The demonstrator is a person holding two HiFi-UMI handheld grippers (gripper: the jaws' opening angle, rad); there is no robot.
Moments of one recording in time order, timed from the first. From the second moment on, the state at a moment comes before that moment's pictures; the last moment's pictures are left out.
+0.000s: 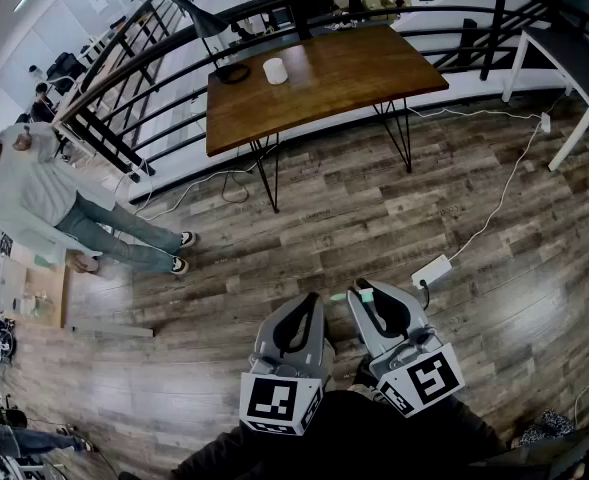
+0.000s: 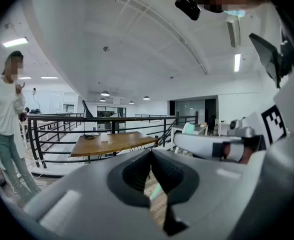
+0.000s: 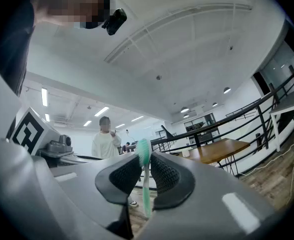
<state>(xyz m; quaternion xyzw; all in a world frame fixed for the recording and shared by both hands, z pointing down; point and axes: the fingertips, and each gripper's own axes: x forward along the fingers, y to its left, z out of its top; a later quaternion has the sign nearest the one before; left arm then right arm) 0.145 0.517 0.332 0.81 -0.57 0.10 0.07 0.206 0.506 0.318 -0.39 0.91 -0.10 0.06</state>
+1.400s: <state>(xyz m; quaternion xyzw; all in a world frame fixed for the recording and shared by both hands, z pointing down) -0.010 0.333 0.312 0.85 -0.53 0.01 0.07 0.042 0.343 0.304 -0.42 0.91 -0.05 0.01</state>
